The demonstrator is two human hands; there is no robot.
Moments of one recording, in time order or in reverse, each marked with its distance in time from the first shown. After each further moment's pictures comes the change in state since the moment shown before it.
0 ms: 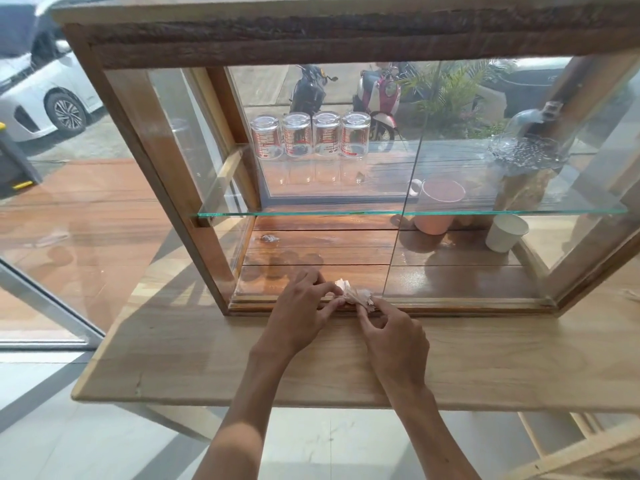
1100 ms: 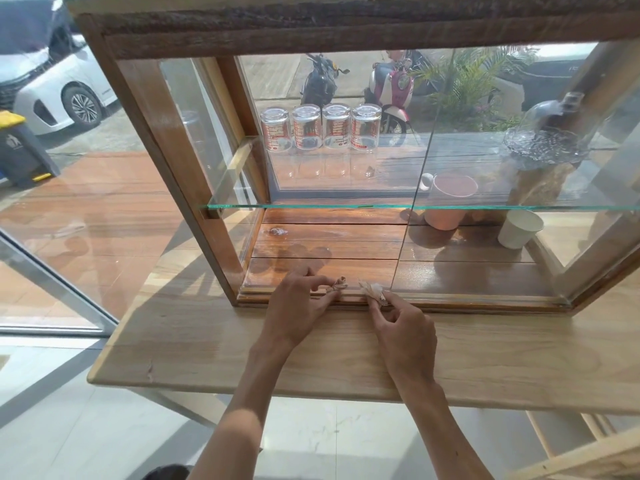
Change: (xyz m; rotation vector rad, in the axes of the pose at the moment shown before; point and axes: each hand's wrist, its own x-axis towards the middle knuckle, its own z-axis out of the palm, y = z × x) left_hand -0.010 -0.003 -0.010 -0.102 0.110 -0.161; right_hand 0.003 0.008 0.001 0.136 0.011 -0.015
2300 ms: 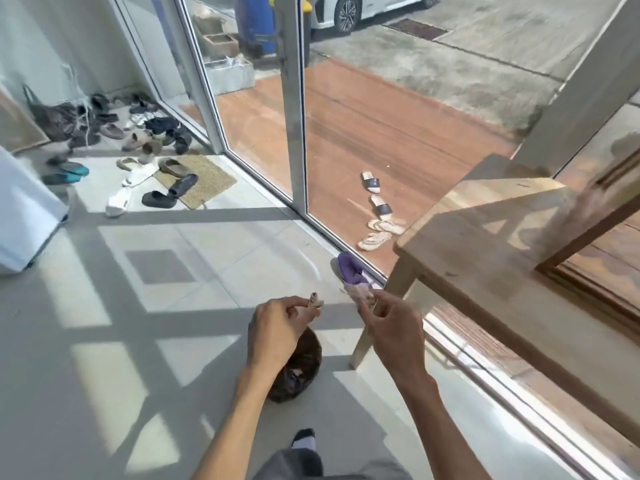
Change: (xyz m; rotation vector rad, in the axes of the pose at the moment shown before) left_hand -0.365 -0.194 -0.194 -0.052 0.527 -0.966; right_hand -0.263 -0.172 0.206 0.112 -0.745 -0.389
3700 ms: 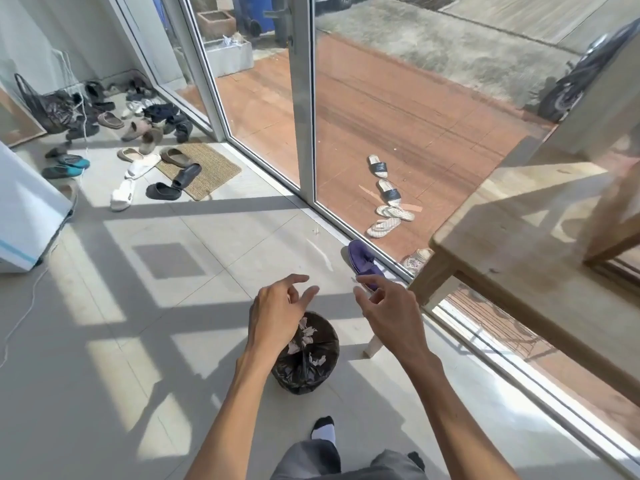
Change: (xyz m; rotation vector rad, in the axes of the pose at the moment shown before) left_hand 0.041 -0.037 -0.049 0.096 -0.037 0.036; right_hand 0.012 -0.030 0.062 -0.042 -0.217 0.052
